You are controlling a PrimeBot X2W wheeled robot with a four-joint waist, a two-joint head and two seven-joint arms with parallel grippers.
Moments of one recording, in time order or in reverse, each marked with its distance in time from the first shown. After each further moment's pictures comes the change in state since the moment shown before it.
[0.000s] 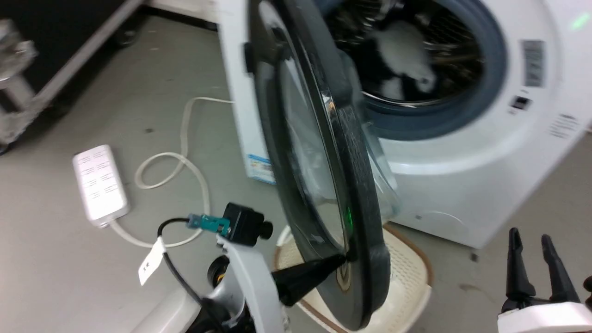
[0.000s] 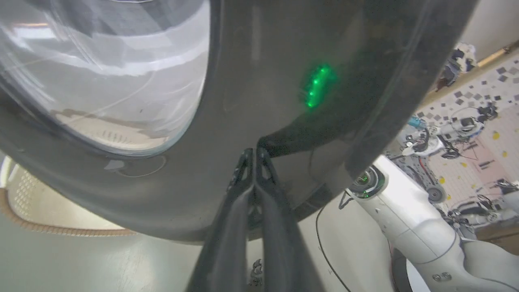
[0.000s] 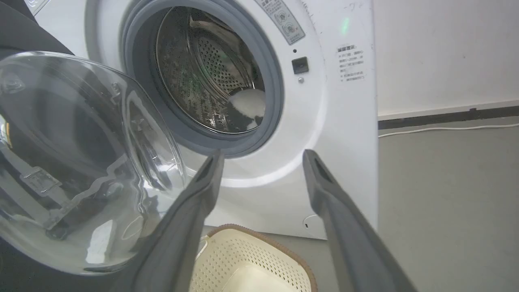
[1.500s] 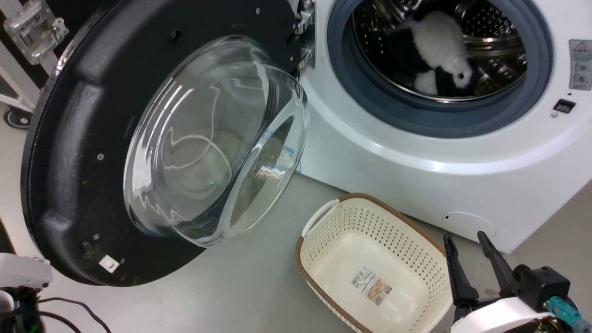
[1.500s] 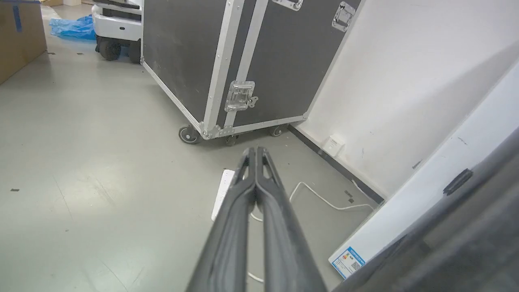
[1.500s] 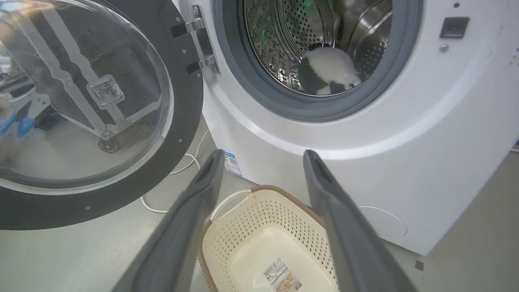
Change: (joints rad) left arm 0.087 -0.162 1.088 0.320 0.676 0.091 -0.490; right arm 0.008 -0.001 0.181 -0.057 -0.159 0.000 0.101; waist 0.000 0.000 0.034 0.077
